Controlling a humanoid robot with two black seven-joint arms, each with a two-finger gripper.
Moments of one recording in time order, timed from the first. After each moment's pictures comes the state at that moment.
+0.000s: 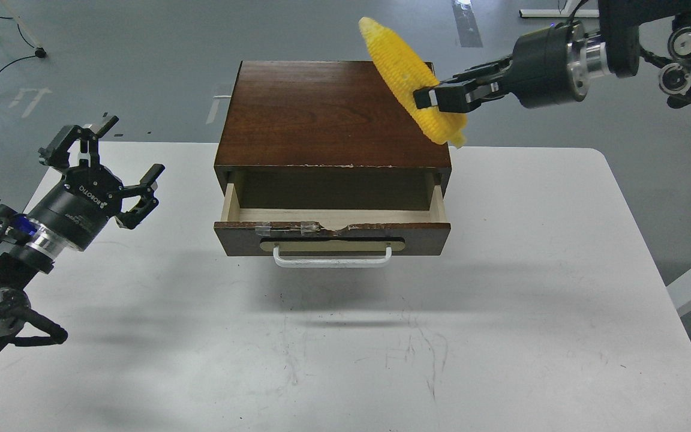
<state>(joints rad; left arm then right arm) -0.37 0.69 -0.82 -1.11 0.19 -0.49 -0.49 1.93 -0.54 -0.55 1.31 -1.21 0.33 0.49</state>
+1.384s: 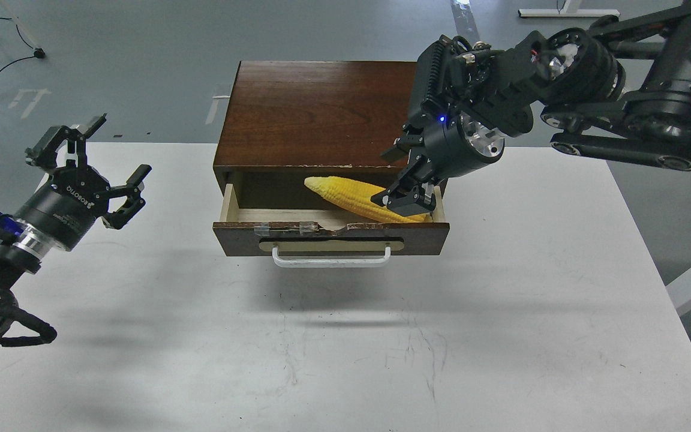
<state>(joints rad) -0.39 0.70 -0.82 -1.03 0.19 -0.49 -0.49 1.94 -0.34 -0.67 1.27 -1.37 0.13 0.49</state>
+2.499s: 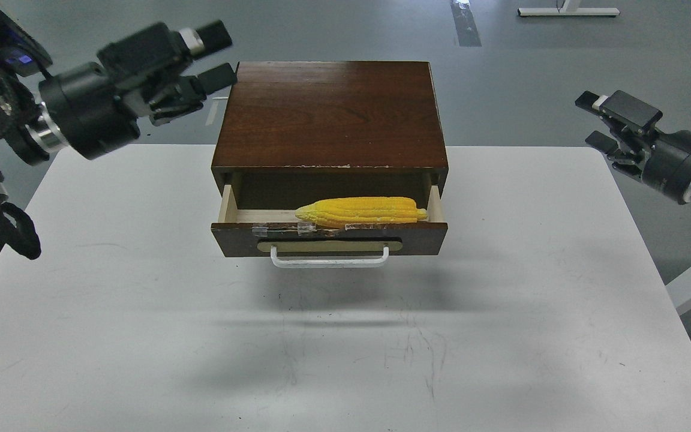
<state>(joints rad) -0.70 0.74 -0.86 -1.63 1.34 -0.49 -0.49 0.96 -0.97 0.06 1.17 -0.58 0.13 0.49</state>
